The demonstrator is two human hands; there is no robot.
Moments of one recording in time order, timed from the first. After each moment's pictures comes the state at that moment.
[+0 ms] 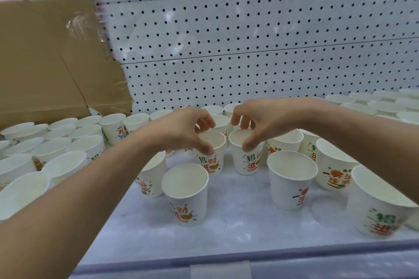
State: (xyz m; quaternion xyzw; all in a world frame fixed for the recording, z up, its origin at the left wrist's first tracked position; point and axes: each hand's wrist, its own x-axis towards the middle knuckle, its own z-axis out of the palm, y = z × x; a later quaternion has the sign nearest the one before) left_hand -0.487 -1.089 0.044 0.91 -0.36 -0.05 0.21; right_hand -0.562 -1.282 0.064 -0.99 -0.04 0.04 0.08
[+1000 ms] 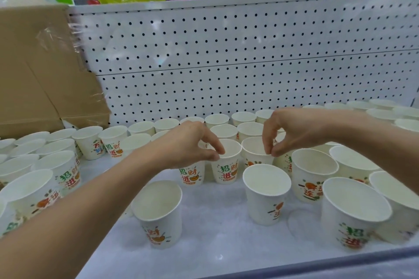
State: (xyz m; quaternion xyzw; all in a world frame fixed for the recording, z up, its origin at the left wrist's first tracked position) left_hand -0.504 -1.132 0.039 0.88 -0.44 -0.02 0.19; right_hand -0.604 -1.353 0.065 -1.00 -0.02 0.02 0.06
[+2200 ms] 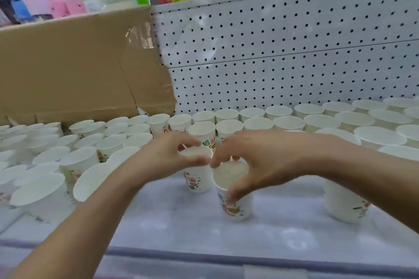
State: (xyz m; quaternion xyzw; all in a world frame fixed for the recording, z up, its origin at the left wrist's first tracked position) left_hand -0.500 -0.979 0.024 0.94 -0.27 0.03 0.21; right_hand -0.588 -1.180 0.055 -0.97 -0.24 0.01 0.07
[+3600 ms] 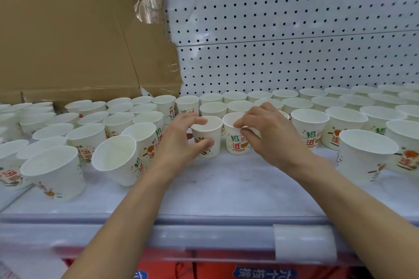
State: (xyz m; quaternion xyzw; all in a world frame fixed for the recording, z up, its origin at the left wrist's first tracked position) left_hand -0.482 -0.960 -0.043 0.85 -0.27 0.15 0.43; right_hand -0.549 -1.162 -0.033 -0.91 -0.11 -0.36 0.14
